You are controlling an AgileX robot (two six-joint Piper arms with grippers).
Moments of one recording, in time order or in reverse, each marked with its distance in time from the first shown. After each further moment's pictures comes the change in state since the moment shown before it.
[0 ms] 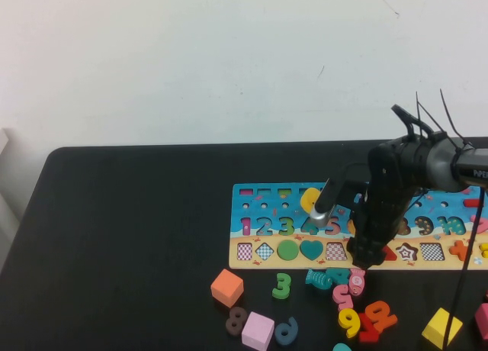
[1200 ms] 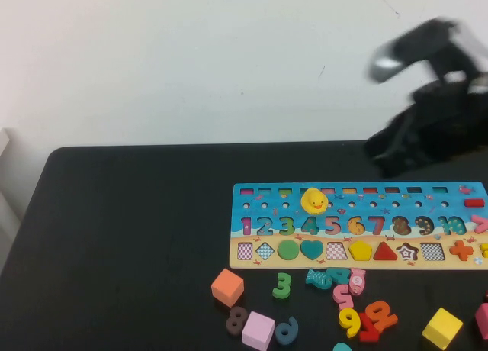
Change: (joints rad) right arm -0.002 -0.835 0.347 0.481 -0.051 0.082; left arm 0.000 0.000 0.000 0.000 0.000 0.000
